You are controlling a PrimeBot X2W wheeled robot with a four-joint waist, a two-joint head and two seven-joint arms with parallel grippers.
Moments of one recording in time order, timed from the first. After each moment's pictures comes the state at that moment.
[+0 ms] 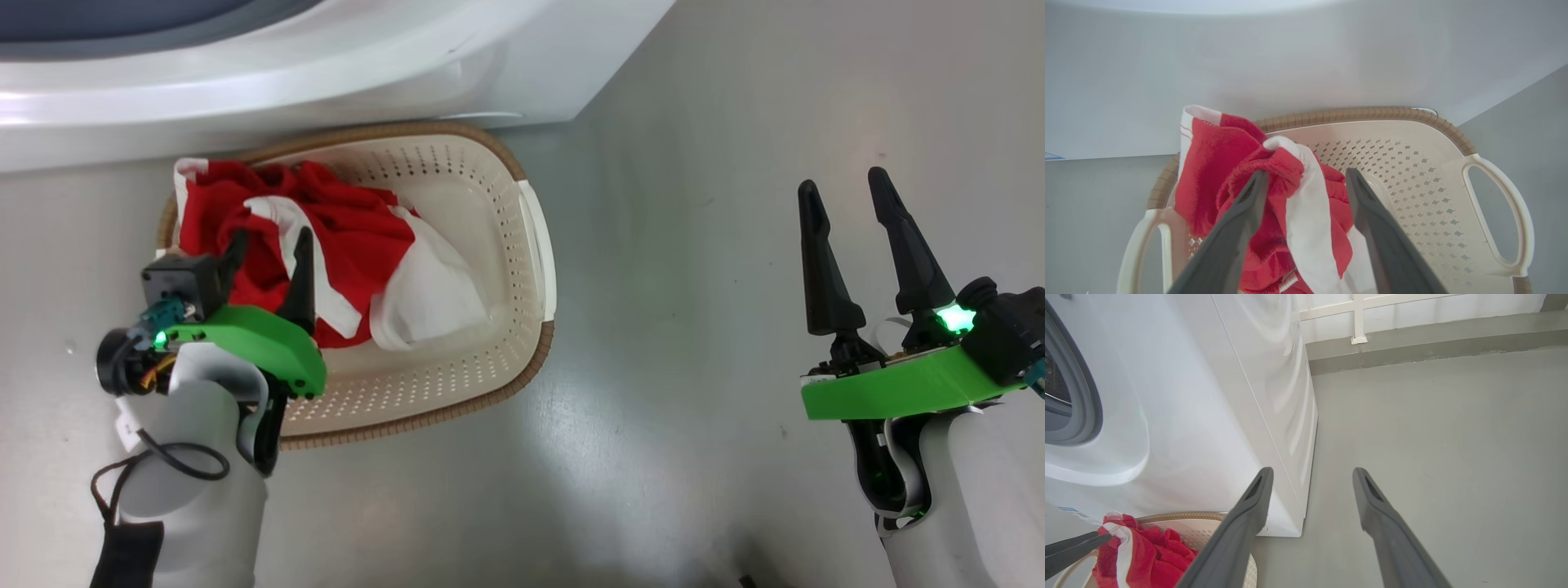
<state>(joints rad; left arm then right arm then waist) -0.78 0.04 -0.03 0.97 -0.19 -0.13 -0.26 -0.32 -0.05 0.01 0.11 0.34 0.12 -0.26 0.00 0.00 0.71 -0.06</state>
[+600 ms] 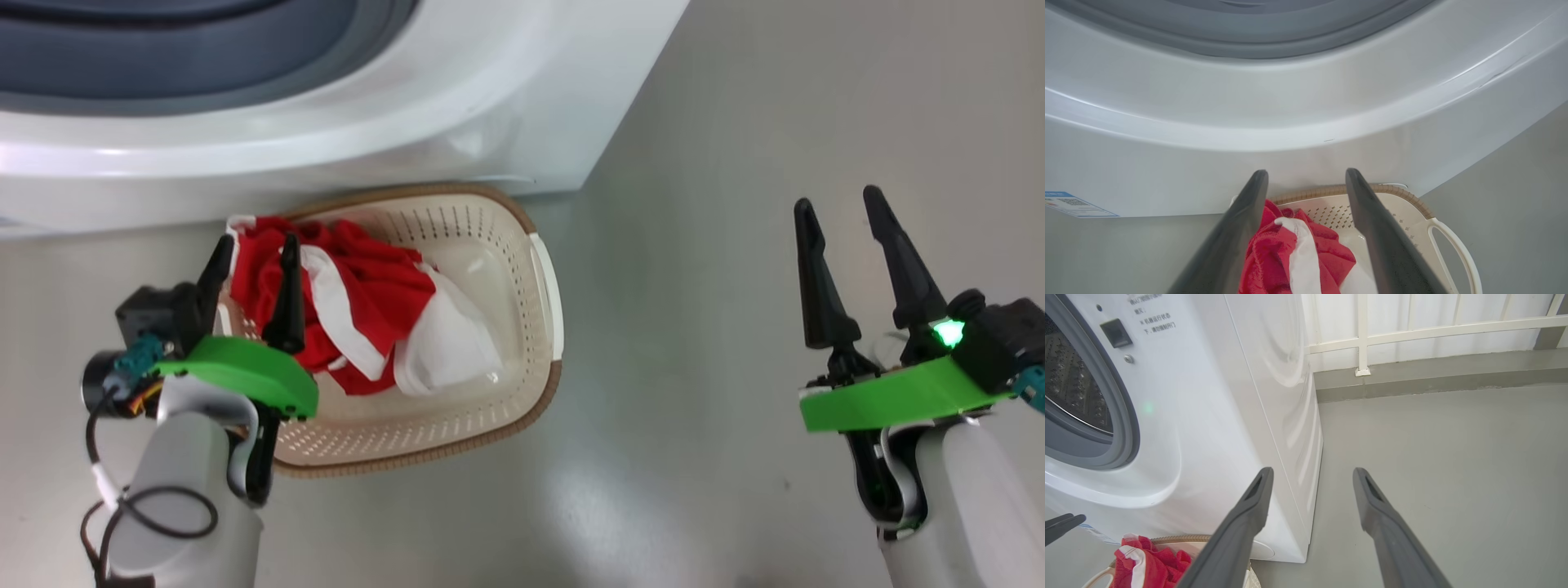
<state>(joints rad) -0.66 0.04 0.02 0.76 -0.20 -0.13 -0.26 -0.31 -0.05 0.00 0.14 0.33 0.12 -0.26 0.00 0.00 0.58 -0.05</state>
